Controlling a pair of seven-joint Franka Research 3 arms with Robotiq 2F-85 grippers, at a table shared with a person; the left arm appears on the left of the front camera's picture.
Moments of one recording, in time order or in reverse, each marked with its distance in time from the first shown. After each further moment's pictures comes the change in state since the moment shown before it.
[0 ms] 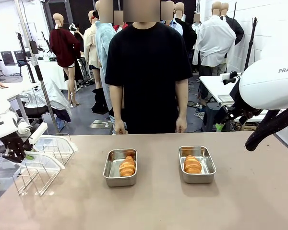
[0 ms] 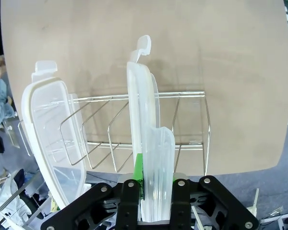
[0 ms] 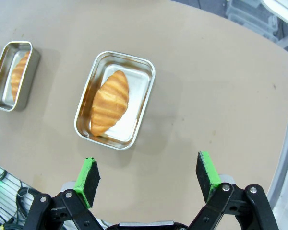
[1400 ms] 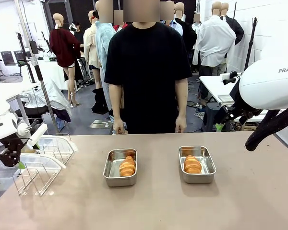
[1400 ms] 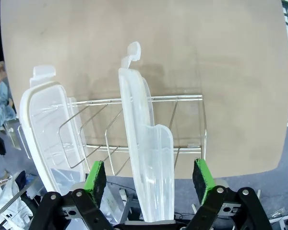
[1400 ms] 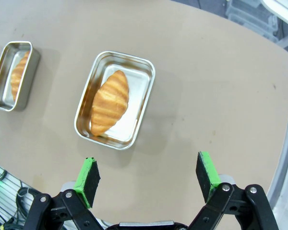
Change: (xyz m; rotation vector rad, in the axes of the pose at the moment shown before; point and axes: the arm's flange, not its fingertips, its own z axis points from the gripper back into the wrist) left arm 0.002 -0.005 -0.002 0.010 -0.007 -0.008; right arm 0.000 0.000 0.000 0.000 0.000 0.000
